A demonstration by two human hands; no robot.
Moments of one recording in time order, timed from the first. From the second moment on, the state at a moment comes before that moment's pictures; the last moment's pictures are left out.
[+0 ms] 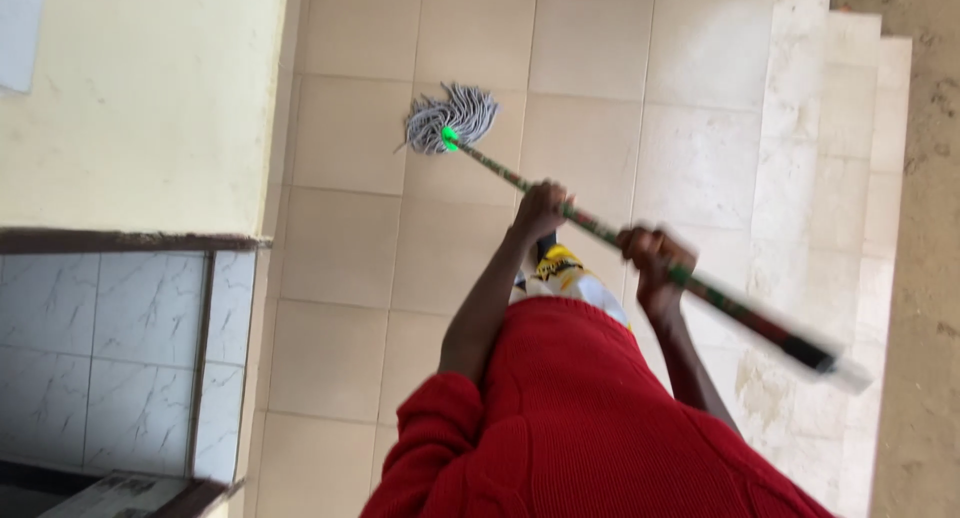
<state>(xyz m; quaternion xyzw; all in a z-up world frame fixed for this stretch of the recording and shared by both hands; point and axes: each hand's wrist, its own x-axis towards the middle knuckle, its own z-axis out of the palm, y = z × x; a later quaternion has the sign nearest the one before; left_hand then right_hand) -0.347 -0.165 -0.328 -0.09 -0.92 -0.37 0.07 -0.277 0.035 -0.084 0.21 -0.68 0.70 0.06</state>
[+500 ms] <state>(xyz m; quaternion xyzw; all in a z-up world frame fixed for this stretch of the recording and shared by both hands) -0.337 -0.256 -0.291 -0.02 -0.91 -0.39 0.16 -0.305 -0.048 -0.050 0.38 -0.71 0.58 -0.13</state>
